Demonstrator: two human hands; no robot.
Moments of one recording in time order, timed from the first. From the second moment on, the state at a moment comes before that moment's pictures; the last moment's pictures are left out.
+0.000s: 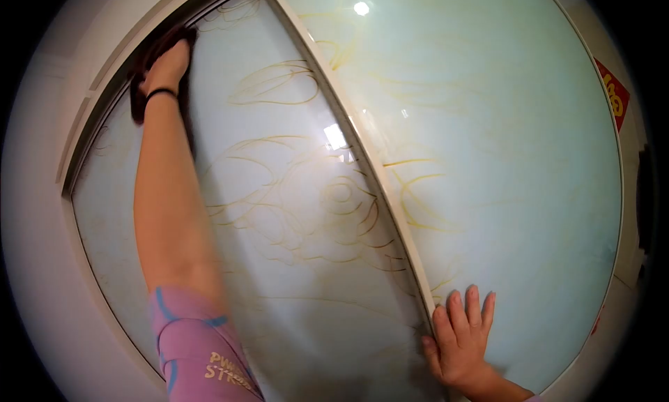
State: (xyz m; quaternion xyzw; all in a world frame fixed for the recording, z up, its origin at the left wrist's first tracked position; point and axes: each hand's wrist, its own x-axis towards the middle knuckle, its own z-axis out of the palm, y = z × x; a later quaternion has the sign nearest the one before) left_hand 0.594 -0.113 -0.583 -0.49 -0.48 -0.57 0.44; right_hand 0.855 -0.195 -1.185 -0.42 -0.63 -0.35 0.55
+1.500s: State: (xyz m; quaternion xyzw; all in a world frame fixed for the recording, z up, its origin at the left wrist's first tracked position) left_hand 0.711 -0.149 -0.887 -0.65 -0.16 -0.37 0.64; right_hand 0.875 -0.213 -1.178 -0.38 -0.66 -0.26 0.59
